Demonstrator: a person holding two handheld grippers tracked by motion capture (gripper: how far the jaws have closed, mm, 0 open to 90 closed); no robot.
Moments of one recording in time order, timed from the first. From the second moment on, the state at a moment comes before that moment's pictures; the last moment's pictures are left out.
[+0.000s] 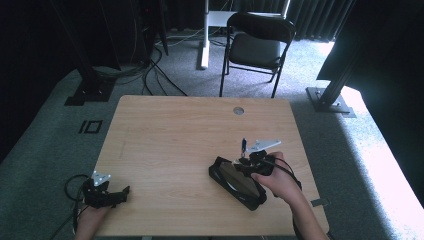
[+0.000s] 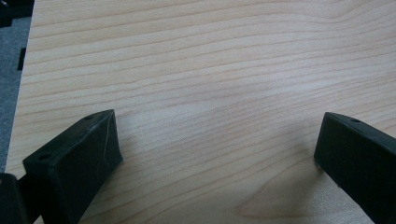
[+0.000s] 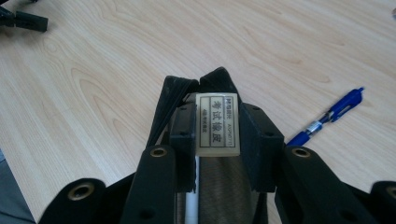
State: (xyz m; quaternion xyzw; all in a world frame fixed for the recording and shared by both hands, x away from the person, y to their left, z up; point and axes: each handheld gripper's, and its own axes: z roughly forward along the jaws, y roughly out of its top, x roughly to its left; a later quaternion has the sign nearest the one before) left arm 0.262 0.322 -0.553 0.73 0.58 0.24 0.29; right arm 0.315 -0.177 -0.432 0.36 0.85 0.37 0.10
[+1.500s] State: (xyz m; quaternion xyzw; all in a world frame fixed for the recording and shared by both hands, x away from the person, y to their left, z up) left arm 0.262 0.322 -0.553 0.73 0.58 0.24 0.29; right arm 0.338 -0.137 -0.492 0.36 0.89 0.26 0.07
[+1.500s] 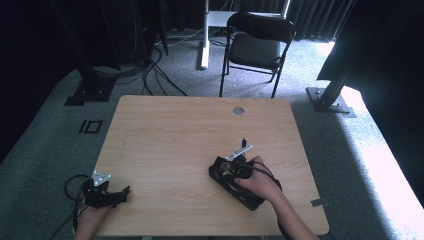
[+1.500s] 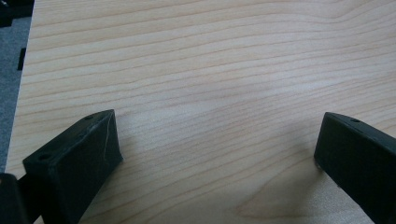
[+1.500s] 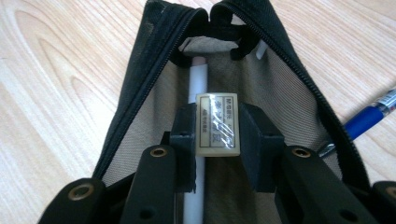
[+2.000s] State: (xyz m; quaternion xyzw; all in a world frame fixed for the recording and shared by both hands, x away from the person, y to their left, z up) left arm 0.262 0.322 -0.553 0.73 0.58 0.24 0.29; right arm 0.344 -0.132 -0.494 0.37 0.89 0.25 0.07
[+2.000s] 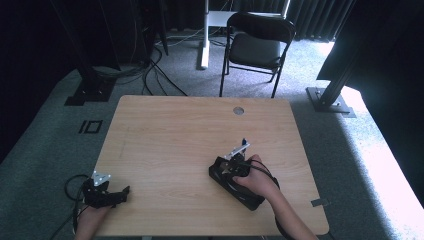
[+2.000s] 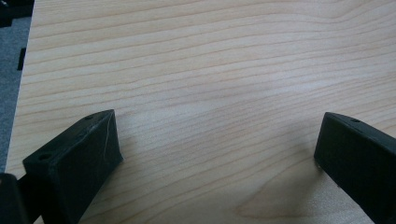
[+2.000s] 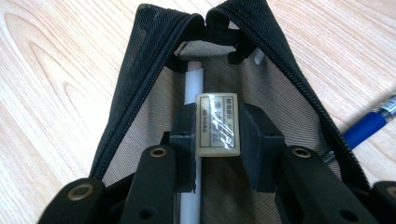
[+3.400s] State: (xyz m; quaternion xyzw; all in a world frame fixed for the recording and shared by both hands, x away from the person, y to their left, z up) left arm 0.262 0.322 -0.553 0.73 0.58 0.24 0.29; right arm 0.366 -0.193 -0.452 0.45 0.80 0.36 0.15
